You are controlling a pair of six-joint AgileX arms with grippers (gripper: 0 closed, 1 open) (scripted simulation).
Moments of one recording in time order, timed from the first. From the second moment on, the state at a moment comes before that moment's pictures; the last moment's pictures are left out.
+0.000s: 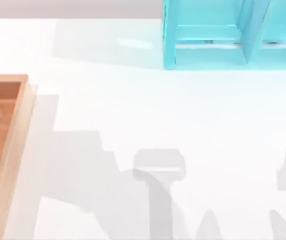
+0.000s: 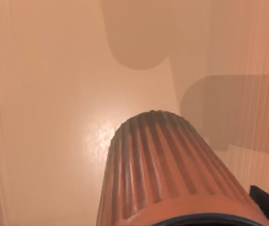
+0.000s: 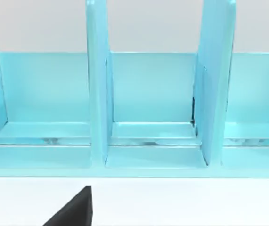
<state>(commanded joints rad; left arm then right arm) 0.26 1.77 1.39 -1.18 0.07 0.28 0.00 0.00 0.00 0.00 0.00 0.00</state>
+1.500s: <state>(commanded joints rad) 0.25 1.79 1.56 -1.33 0.07 0.28 0.00 0.00 0.00 0.00 0.00 0.00</state>
